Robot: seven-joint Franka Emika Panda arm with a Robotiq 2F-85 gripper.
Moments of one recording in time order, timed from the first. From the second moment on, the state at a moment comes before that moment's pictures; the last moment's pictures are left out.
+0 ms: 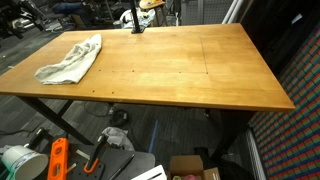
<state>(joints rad) 0.30 0.15 0.27 -2.02 -0.26 2.15 0.26</state>
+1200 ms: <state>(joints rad) 0.39 0.57 0.17 -1.70 -0.38 2.08 0.16</state>
